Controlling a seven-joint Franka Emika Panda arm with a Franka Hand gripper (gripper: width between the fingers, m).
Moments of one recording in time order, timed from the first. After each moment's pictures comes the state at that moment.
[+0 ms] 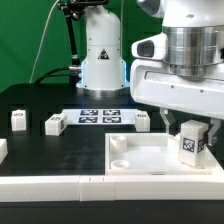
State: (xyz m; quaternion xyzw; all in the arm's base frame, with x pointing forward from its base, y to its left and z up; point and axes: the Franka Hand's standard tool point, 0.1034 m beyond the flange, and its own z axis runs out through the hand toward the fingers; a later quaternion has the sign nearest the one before) arm 0.636 0.118 0.077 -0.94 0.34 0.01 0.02
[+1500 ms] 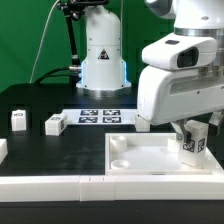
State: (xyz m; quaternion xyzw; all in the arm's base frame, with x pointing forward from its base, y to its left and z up) arm 0.632 0.127 0.074 -0.97 -0.23 0.01 0.01
